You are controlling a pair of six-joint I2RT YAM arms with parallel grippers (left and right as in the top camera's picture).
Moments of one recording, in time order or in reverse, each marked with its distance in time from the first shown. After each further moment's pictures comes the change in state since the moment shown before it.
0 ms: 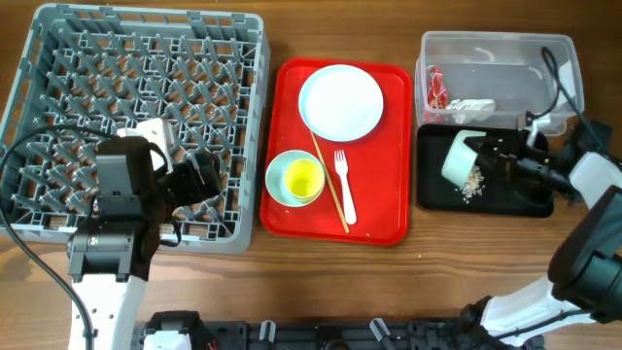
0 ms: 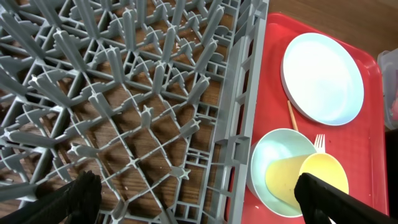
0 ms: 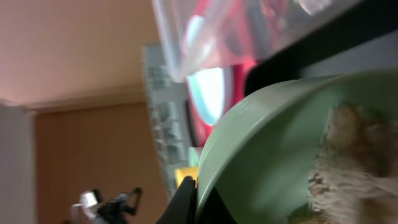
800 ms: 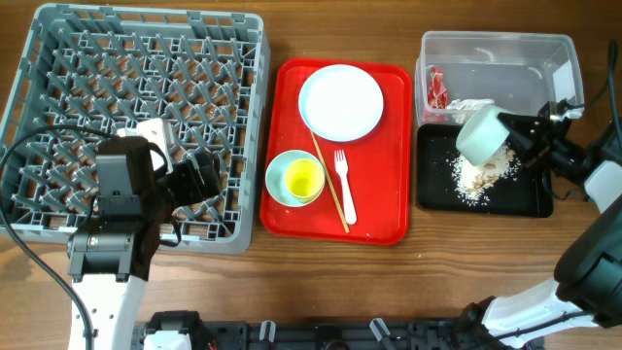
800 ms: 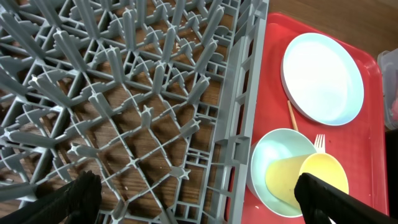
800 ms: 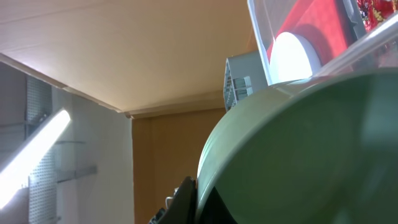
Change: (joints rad) left arm 0.000 0.000 0.000 0.000 0.000 0.000; right arm -0.082 0.000 -0.003 0.360 -0.301 0.492
